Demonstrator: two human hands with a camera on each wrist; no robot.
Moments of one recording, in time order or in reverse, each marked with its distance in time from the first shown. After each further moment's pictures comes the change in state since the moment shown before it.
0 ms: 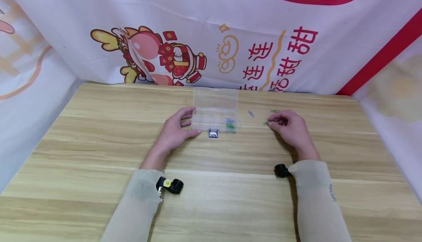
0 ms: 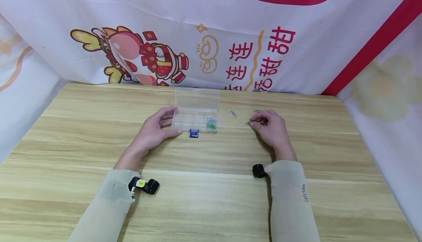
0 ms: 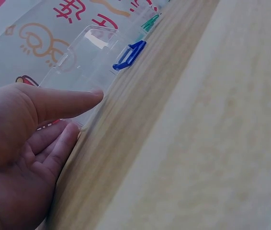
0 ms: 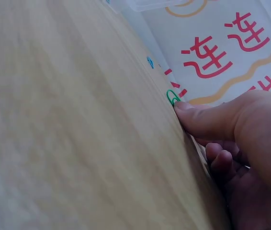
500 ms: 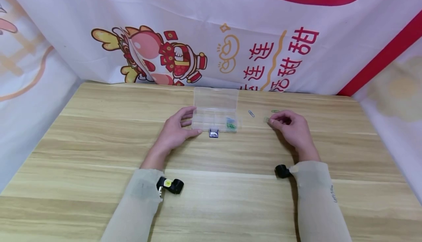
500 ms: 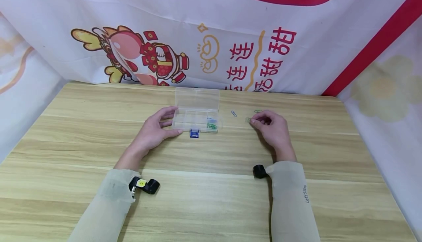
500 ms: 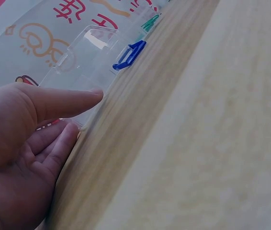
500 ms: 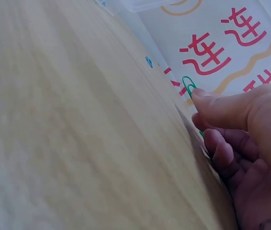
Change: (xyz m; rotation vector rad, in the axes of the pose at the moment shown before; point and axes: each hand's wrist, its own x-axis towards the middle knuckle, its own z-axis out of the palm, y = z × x) left_hand 0.001 -0.002 0.000 -0.009 -0.006 0.004; right_hand -0.001 -0.002 -0.001 0.129 0.010 0.120
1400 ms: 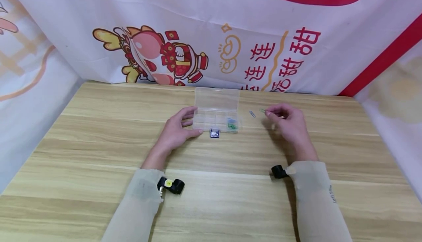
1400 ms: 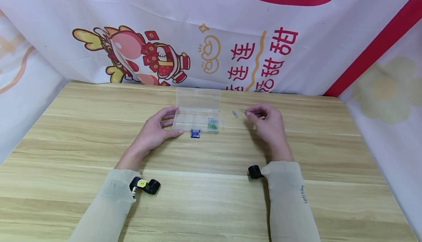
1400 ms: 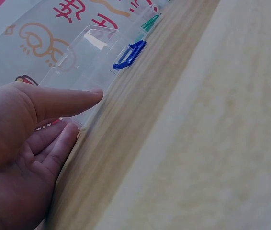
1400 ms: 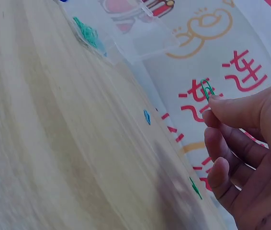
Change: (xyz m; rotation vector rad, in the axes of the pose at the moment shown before) left_hand -0.002 0.002 0.000 0.000 0.004 -0.009; right_hand -0.005 -0.032 0.000 0.131 -0.011 -0.021
